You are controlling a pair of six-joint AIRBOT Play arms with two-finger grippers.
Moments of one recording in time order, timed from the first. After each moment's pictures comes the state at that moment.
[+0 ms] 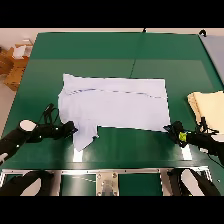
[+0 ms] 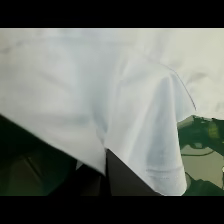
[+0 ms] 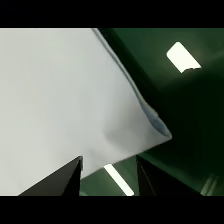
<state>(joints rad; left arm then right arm) -0.04 -0.98 0.35 0.67 -0.78 -1.33 -0.58 -0.84 0.21 -0.76 0.88 1.48</state>
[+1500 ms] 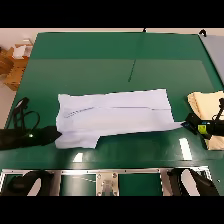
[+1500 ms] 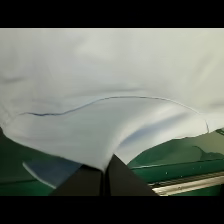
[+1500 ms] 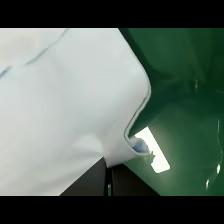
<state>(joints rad) -0.04 -0.50 0.61 1.11 -1.32 -1.81 -0.52 -0.72 0.58 -1.13 1.19 1.61</state>
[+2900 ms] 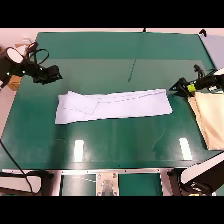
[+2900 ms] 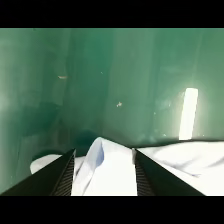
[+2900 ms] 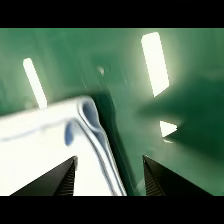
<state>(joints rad) 0.08 -1.56 1.47 1.16 -1.08 -1.54 -0.45 -1.91 1.61 -0.95 1.38 1.30</state>
